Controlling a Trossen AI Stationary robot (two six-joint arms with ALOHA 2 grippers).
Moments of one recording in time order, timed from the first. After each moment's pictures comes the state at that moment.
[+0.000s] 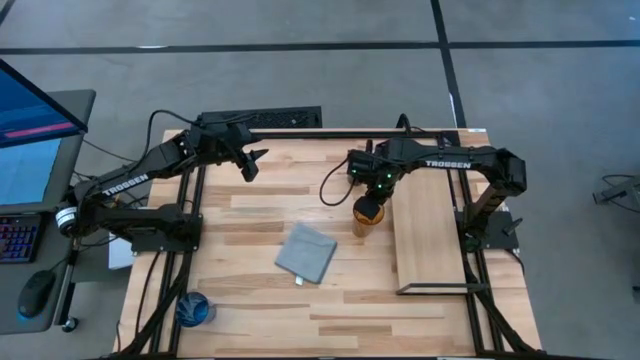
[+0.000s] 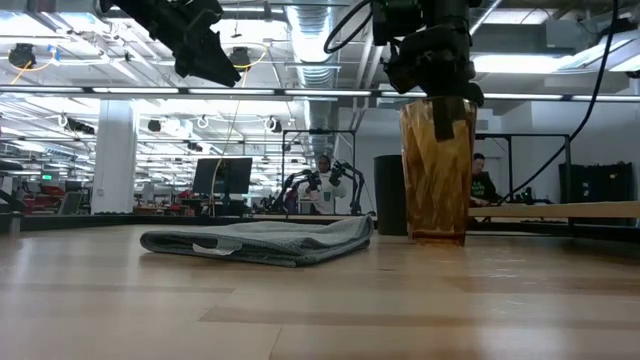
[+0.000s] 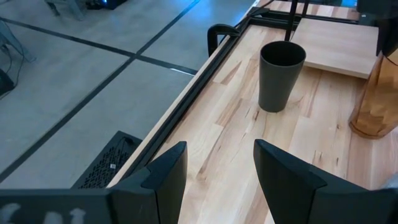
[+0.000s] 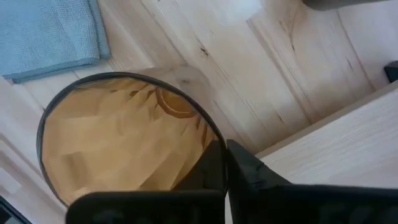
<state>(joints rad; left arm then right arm) 0.56 0.98 0.91 -0.41 -0.01 0.12 -0.20 1.67 1.43 -1.27 -0.13 0.37</state>
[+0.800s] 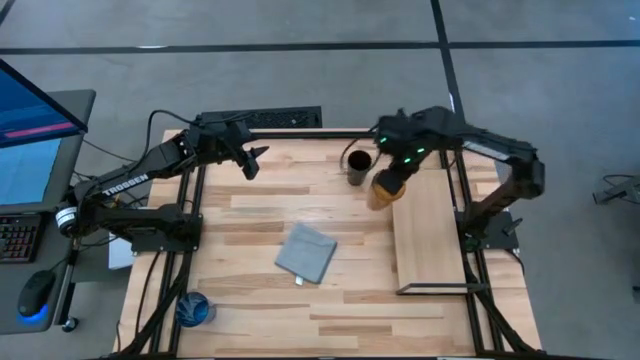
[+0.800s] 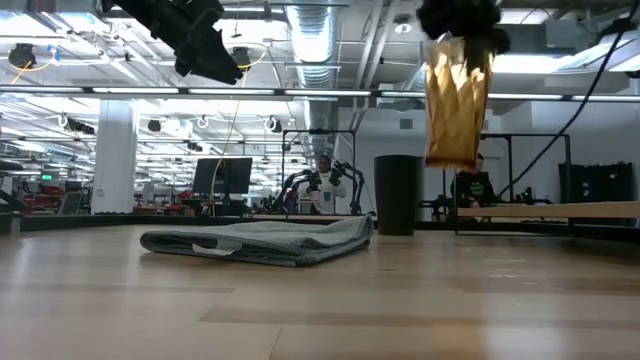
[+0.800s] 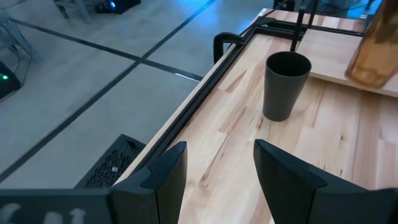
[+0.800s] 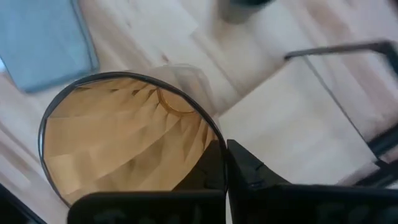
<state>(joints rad) 0.56 0.98 0.91 -0.38 -0.03 0.09 -0.32 1.51 1.67 -1.58 -0.04 0.37</state>
